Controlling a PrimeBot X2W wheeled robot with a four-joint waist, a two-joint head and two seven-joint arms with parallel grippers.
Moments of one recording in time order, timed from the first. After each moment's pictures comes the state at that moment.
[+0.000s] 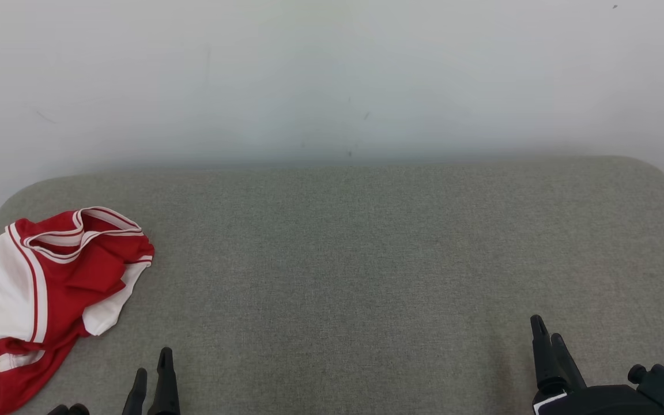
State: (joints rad) left arm 0.00 0.04 0.01 0.24 -0.86 -0.08 -0.07; right arm -0.03 -0.05 -0.01 0.28 0.90 0.13 -0.05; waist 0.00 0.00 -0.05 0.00
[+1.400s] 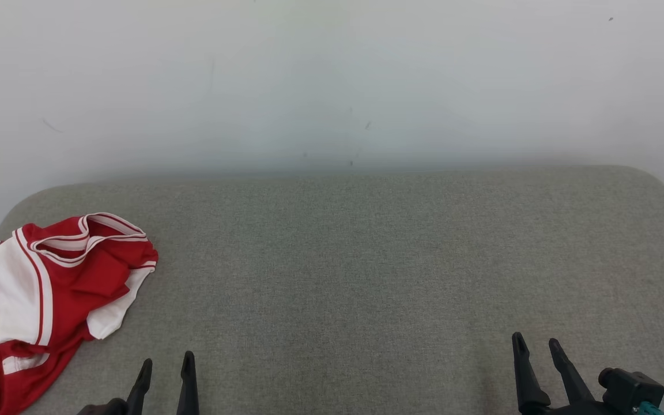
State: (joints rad) left arm 0.01 0.07 -0.05 0.25 -0.39 -0.09 -0.18; right arm 0.00 -0.05 0.01 0.29 0.43 0.13 -0.13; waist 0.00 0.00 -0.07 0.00
